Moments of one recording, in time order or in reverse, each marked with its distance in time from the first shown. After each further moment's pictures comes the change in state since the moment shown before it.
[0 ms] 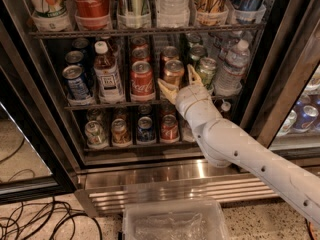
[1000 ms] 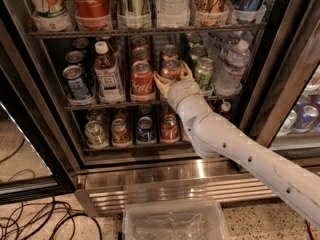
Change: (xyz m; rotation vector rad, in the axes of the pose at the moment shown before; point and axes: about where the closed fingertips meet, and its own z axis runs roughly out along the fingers) arm -0.006 0.016 0.029 -0.008 -0.029 0.034
